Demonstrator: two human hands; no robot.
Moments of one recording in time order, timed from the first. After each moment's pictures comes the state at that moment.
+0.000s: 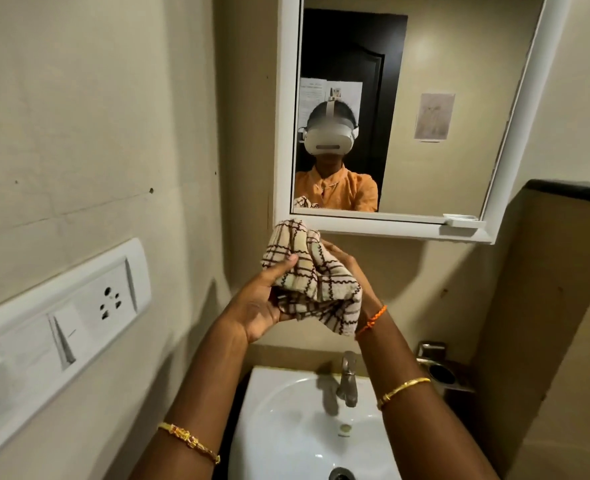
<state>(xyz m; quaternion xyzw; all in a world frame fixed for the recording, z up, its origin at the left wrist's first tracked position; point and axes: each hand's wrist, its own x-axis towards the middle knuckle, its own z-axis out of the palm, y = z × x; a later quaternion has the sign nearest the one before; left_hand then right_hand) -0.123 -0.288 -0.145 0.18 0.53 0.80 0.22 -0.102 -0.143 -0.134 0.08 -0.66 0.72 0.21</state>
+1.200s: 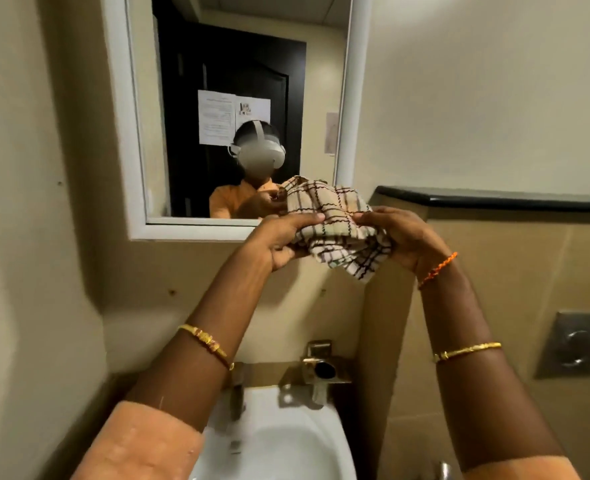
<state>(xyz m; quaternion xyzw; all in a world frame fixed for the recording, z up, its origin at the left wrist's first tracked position) -0.058 -0.067 -0.050 0.26 0.57 0.75 0.24 0.043 0.091 -0.041 -0.09 -0.68 0.68 0.25</state>
